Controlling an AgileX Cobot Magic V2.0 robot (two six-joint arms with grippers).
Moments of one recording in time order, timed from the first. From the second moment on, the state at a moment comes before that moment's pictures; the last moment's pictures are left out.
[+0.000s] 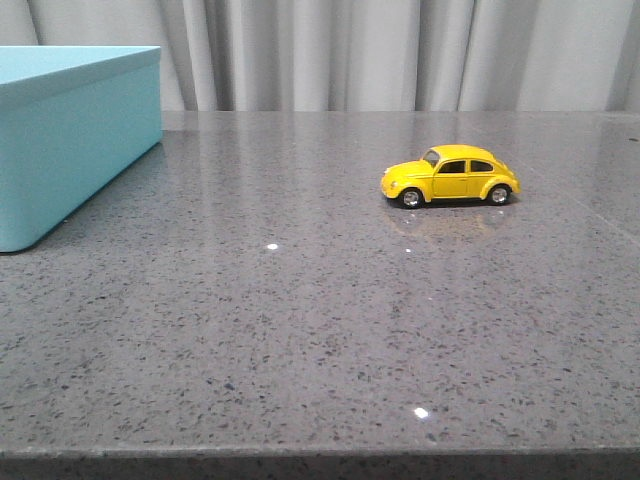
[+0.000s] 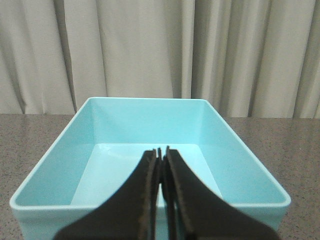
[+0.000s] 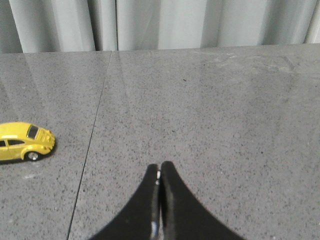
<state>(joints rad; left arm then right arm) -0.06 0.26 -0.28 -0.12 0.04 0.02 -0.04 0.26 -0.33 -0.04 0.34 0.13</state>
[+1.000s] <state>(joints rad) -0.06 0.51 -0.47 -0.12 0.10 0.02 0.06 0.62 -0.60 0.00 0.50 0.13</state>
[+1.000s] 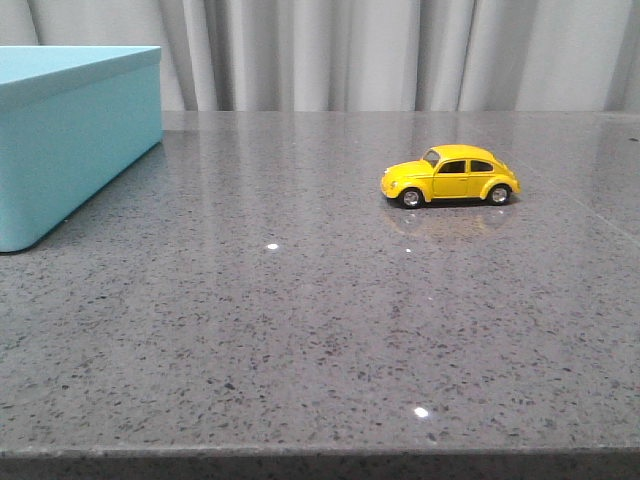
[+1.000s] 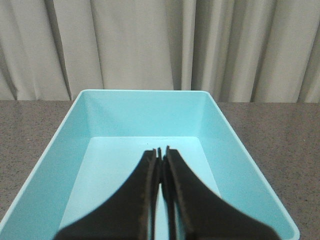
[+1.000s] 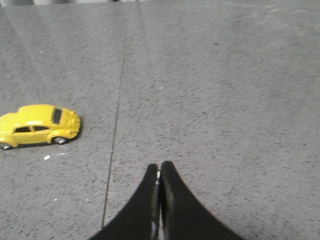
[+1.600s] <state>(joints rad) -0.06 0.51 -0.47 -0.12 0.10 0.02 0.30 1.07 -0.96 0.02 0.74 0.16</state>
